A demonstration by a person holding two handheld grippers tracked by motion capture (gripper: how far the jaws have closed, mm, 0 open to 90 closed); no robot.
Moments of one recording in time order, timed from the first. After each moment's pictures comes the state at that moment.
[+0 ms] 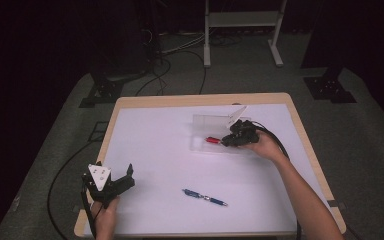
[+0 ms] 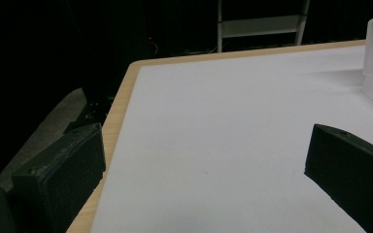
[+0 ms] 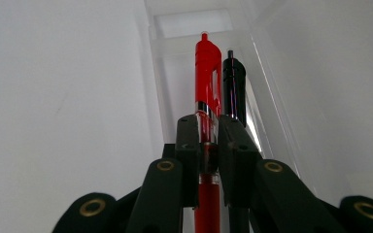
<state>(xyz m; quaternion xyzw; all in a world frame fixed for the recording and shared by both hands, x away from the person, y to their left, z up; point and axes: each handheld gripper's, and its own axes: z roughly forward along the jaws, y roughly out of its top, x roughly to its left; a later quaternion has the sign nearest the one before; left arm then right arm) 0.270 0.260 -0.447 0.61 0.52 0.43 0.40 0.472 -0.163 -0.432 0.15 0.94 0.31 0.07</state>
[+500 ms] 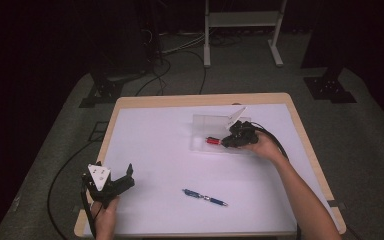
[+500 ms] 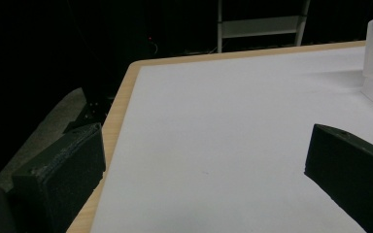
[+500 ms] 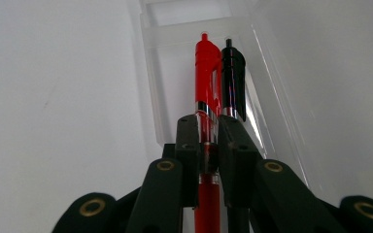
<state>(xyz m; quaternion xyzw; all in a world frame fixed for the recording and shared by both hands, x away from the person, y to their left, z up) 0.270 0.261 -0.446 0.61 0.53 0.43 0.41 0.476 -0.163 -0.440 0.15 0.94 0.30 0.06</state>
